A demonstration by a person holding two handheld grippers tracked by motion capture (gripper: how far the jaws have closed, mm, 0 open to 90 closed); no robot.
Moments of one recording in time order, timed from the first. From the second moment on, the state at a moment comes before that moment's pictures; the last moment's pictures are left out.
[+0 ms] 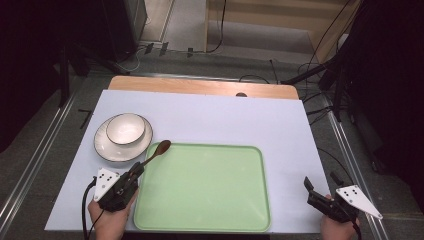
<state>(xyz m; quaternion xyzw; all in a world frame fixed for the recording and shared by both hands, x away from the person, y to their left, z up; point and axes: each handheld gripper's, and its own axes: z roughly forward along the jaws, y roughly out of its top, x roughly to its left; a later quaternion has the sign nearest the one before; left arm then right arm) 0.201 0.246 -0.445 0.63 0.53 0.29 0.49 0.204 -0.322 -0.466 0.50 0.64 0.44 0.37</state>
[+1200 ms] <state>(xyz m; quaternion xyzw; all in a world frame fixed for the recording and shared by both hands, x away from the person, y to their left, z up) 0.260 0.213 -0.452 0.73 0.52 0.16 0.40 0.207 -0.317 -0.467 0.50 0.65 0.44 0.37</state>
